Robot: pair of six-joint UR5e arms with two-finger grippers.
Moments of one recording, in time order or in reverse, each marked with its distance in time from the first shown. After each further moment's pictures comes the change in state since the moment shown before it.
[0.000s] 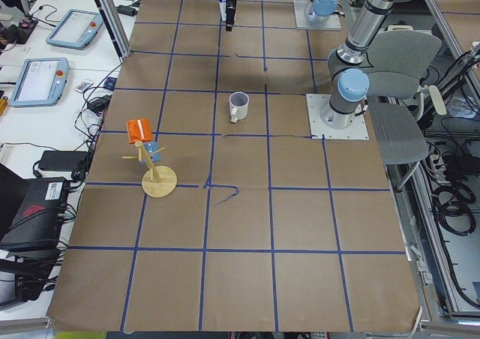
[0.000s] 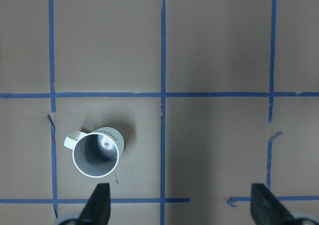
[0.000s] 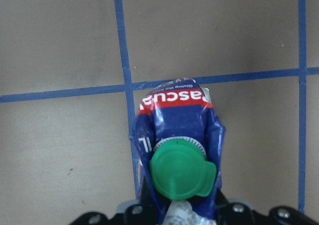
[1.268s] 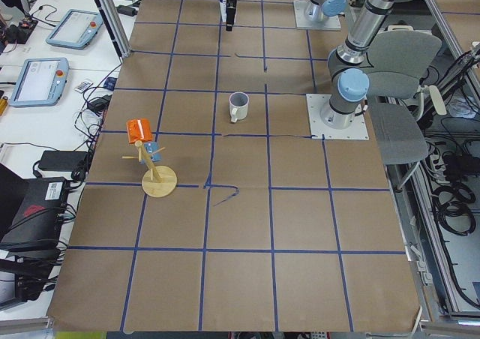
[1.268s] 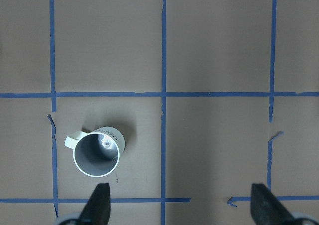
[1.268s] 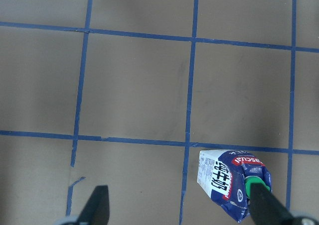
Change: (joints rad) left arm 0.000 0.002 0.000 -0.002 0.001 0.000; right arm 0.250 0.042 -0.473 0.231 -0.058 0.082
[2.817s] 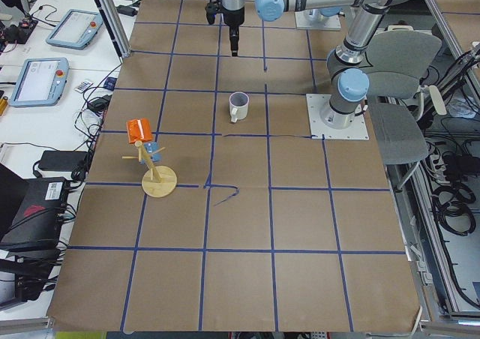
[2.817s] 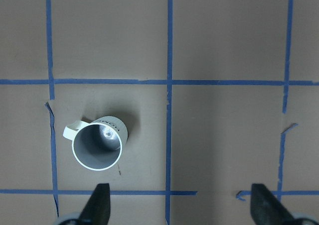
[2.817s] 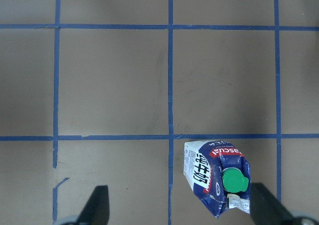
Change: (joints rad) left arm 0.039 -0.036 -0.275 0.138 0.103 0.013; right arm -0.082 -0.009 0.031 0.022 0.018 -0.010
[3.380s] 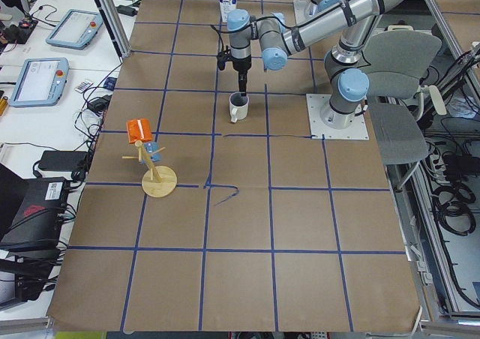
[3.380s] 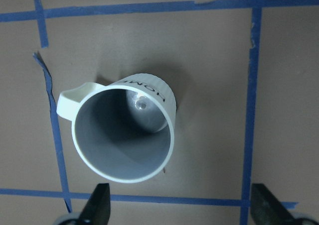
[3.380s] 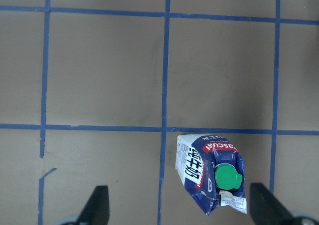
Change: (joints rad) left arm 0.064 -0.092 -0.292 0.362 0.052 0.133; right arm -0.015 -0.001 0.044 0.001 -0.016 -0.062
